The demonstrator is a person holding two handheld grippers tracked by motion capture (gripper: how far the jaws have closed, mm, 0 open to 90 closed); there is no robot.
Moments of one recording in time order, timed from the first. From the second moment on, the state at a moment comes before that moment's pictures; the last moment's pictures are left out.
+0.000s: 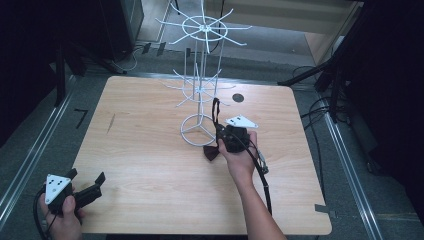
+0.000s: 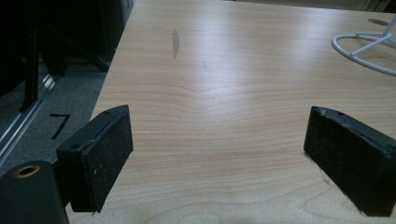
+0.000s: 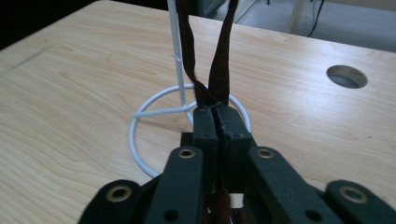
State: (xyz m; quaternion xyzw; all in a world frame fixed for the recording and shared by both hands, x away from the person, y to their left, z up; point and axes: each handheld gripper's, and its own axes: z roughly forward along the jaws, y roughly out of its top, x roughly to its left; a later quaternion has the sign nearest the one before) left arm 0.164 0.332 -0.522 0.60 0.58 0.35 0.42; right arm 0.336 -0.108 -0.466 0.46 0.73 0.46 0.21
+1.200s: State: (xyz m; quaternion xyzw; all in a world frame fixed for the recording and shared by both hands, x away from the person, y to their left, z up) left arm 0.163 0.330 -0.522 0.61 0.58 0.35 0.42; right arm 0.264 -0.229 -0.481 0.49 0.70 0.49 0.19
